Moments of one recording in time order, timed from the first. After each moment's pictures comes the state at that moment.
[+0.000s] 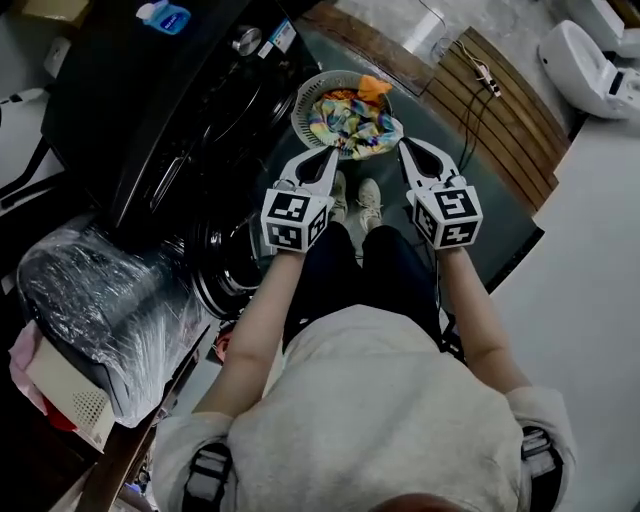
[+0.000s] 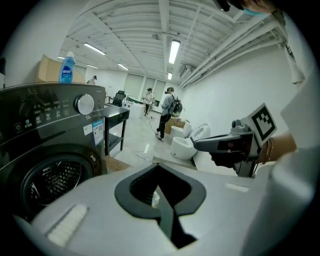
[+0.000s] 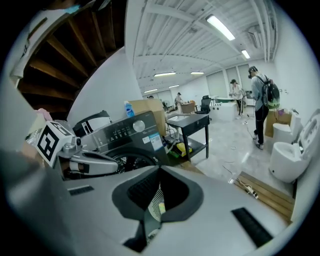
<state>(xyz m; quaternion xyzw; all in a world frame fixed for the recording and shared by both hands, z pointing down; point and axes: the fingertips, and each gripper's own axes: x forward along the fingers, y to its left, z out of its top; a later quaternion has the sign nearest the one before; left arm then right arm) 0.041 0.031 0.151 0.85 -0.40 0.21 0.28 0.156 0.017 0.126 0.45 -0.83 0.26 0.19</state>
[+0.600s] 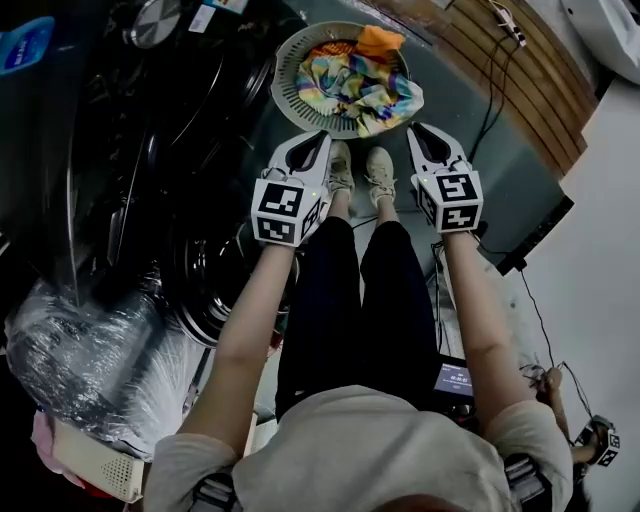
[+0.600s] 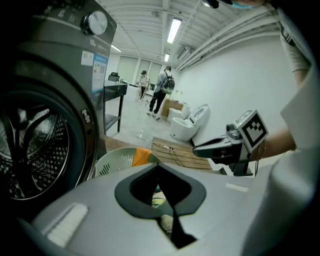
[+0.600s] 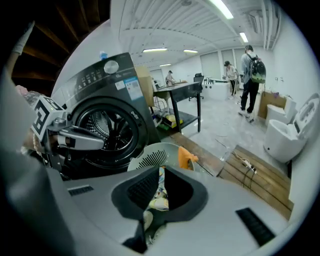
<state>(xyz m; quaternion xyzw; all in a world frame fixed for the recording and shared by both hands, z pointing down) 0.018 0.023 0.330 0.85 -0.34 0.28 0.29 0.158 0.028 0.349 0.47 -0.78 0.32 0.27</state>
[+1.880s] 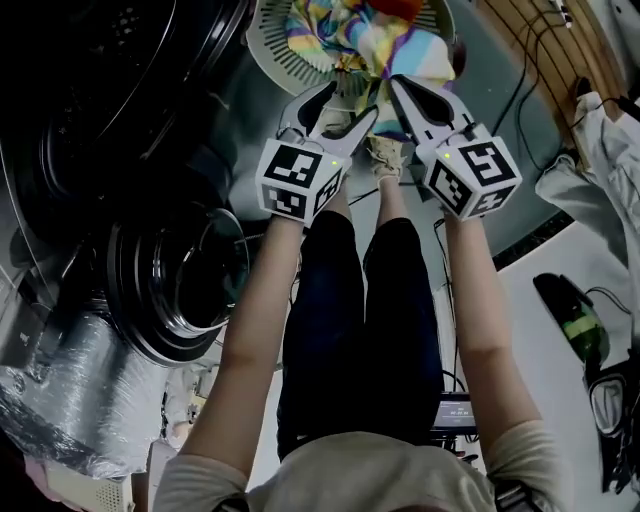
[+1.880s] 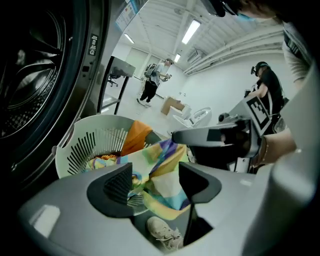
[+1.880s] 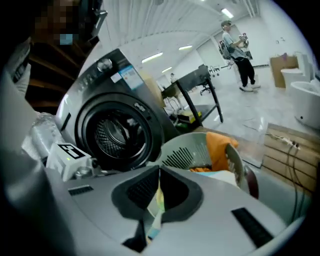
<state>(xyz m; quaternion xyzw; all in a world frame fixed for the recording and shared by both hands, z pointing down) 0.050 0.048 0.475 0.84 -0.33 0.24 0.37 0.095 0.011 0.437 0.39 -0.82 0.39 0.13</state>
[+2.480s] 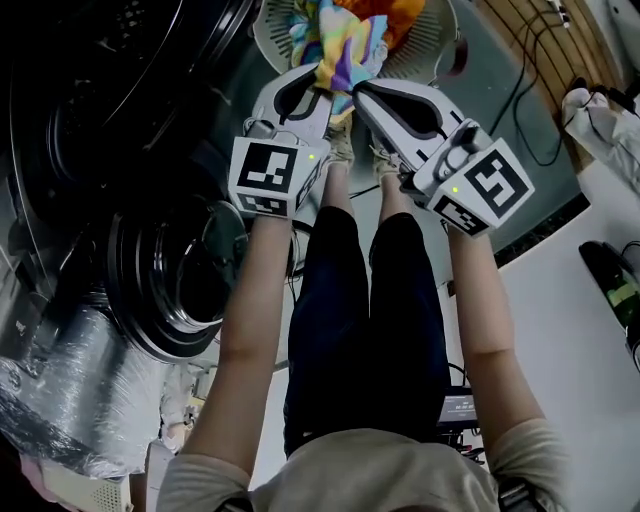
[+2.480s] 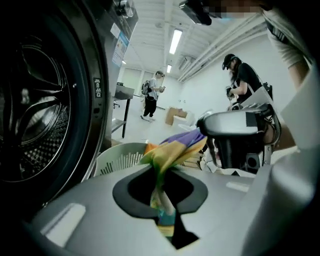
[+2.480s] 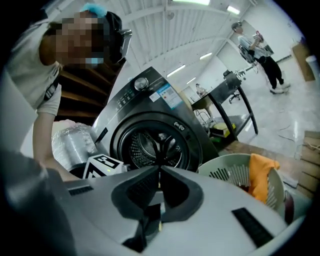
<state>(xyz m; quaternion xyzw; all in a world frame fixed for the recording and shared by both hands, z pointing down) 0.009 0.005 0.426 0.86 -0.38 0.22 0.26 0.036 0.016 0.342 0.27 -0.90 0.34 0.03</state>
